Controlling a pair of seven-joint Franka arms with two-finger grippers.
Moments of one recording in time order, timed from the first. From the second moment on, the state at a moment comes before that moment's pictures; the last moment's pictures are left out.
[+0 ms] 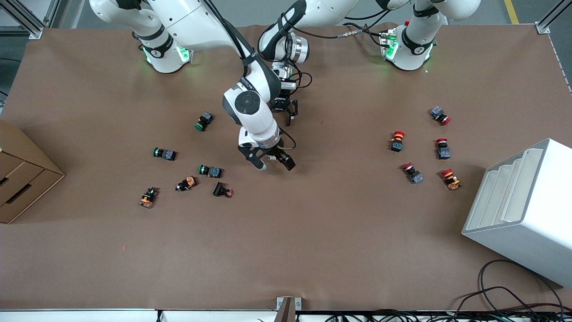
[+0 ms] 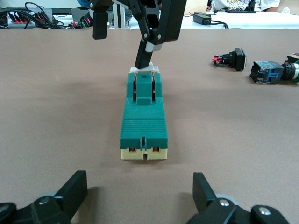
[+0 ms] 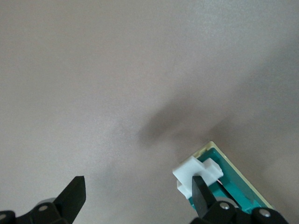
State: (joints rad) left arm -1.03 0.80 -0.34 -1.95 1.82 1.96 -2.65; right arm 0.79 0.63 -0.03 -1.79 0.19 2.68 1.43
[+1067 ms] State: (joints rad) left arm -1.03 0.79 -0.34 -1.92 1.68 1.96 -2.61; right arm 0.43 0.50 -0.08 -1.66 0.15 2.09 0.58
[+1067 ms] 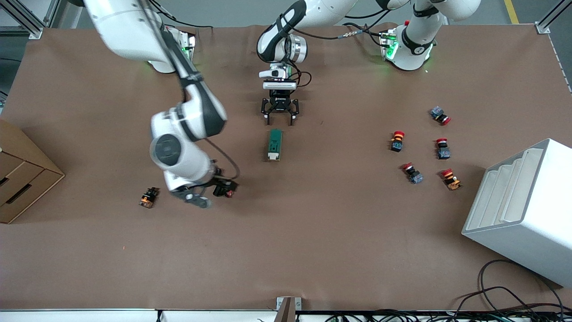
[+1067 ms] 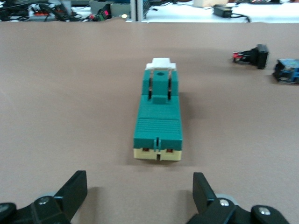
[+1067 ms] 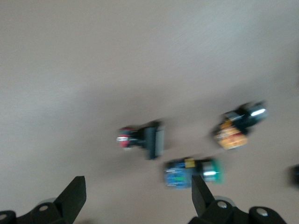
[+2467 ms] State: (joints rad) left arm -0.49 0.42 -0.34 -1.51 0.75 1.94 -1.62; right arm -0.01 0.36 -0.10 -1.25 0.03 1.31 -0.04
